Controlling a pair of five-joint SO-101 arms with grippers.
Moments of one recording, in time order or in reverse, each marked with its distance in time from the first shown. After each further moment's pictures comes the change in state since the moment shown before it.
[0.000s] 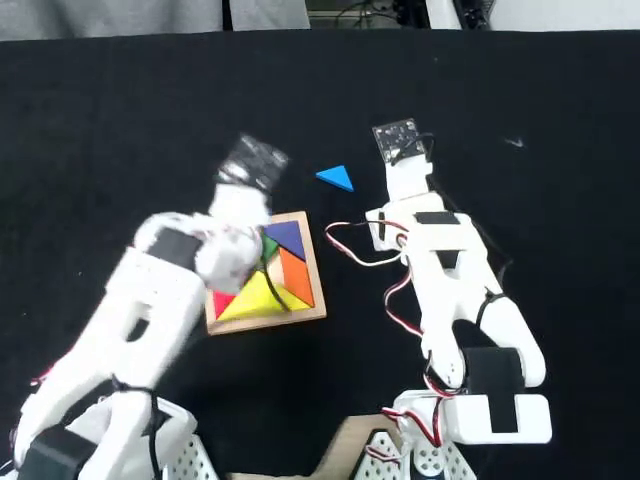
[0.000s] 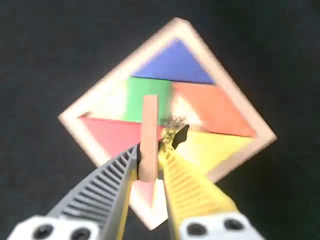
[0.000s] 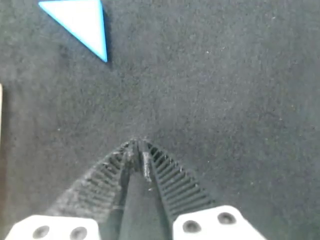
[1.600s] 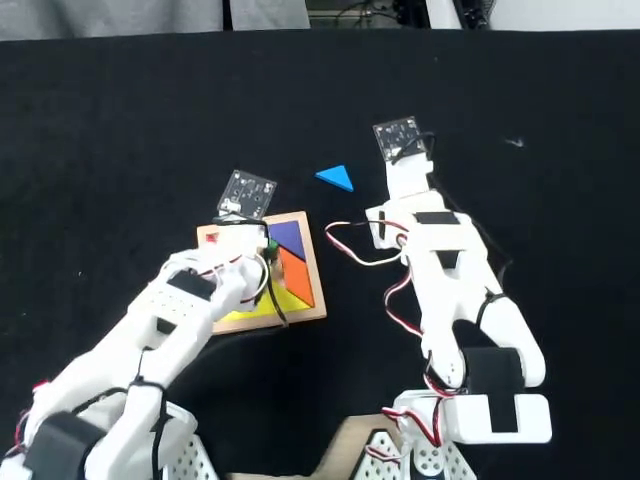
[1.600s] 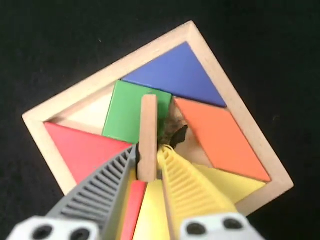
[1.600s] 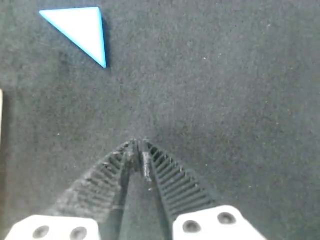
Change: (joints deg) left arm 0.0 5.3 18.7 -31.0 10.7; right arm 0.0 0.0 0.0 -0.7 0.0
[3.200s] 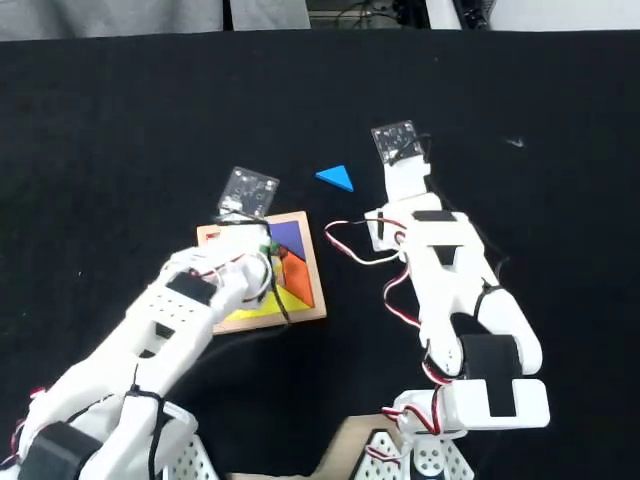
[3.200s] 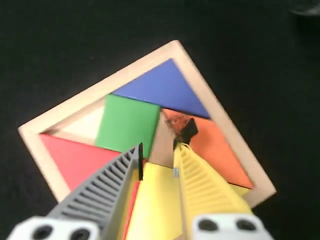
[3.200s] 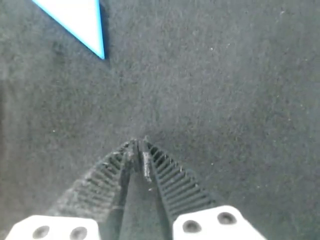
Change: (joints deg) left arm 1.1 -4.0 0.7 -0.4 1.3; right arm 0.0 3.6 -1.1 0.0 0.0
